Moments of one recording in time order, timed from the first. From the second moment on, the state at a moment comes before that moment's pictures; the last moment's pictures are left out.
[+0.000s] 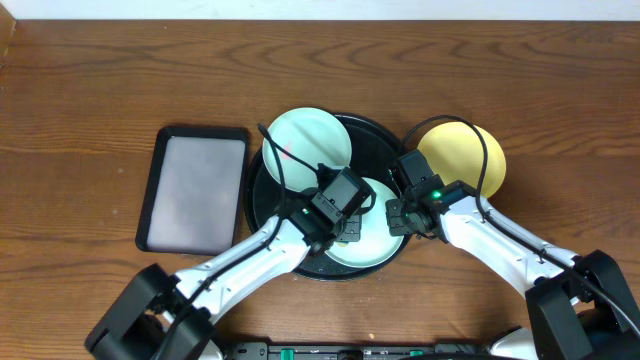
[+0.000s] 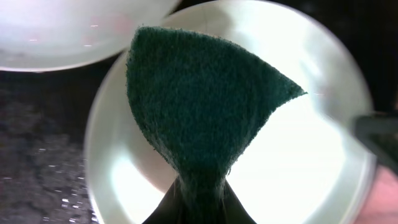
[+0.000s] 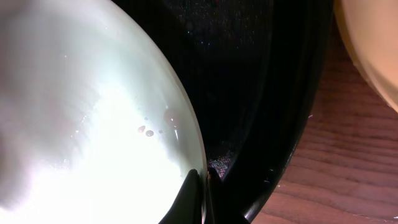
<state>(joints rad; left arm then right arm) -0.79 1.58 0.89 -0.45 -0.07 -0.71 0.51 1.60 0.84 -0.56 0.02 0.39</state>
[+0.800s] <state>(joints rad) -0.78 1.76 0.90 -0.21 0.15 -0.75 0.51 1.60 0.84 -0.56 0.02 0.39</state>
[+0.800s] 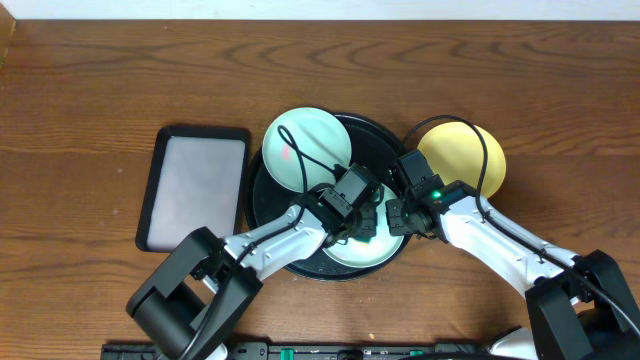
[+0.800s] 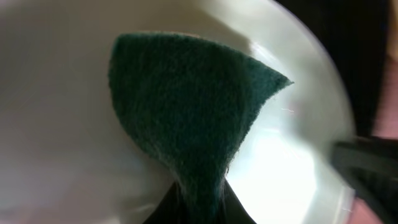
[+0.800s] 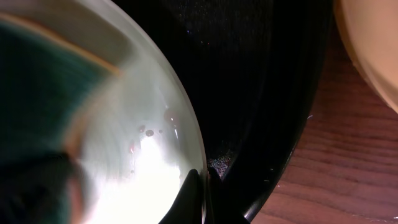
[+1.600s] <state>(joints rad) -0.55 1.11 0.89 -0.65 0.08 -0.71 0.51 1.60 0.84 -0.56 0.02 0.39</state>
